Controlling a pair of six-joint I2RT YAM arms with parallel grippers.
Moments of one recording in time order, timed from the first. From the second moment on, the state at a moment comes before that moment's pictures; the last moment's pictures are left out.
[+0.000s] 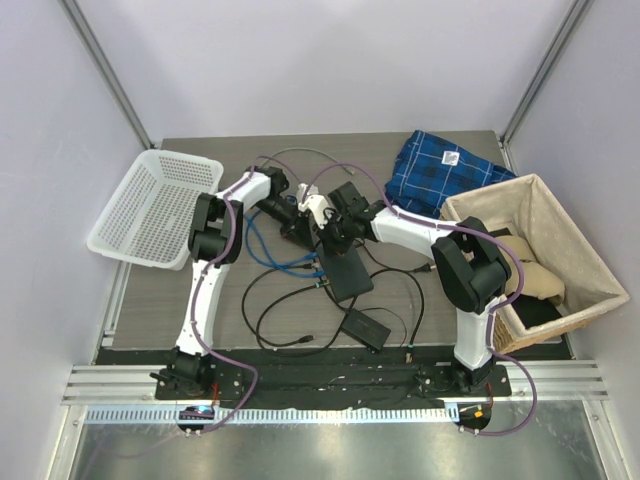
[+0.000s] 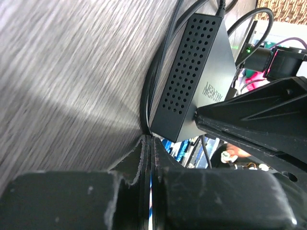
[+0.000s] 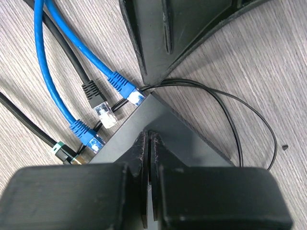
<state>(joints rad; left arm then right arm) -0.31 2.55 2.02 -1.16 1.02 0.26 0.65 1.93 1.32 -0.36 -0.29 -0.31</state>
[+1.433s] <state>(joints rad) -0.33 2.49 1.87 -1.12 1.10 0.20 0.62 1.91 1.30 -0.36 -0.28 -0.31</state>
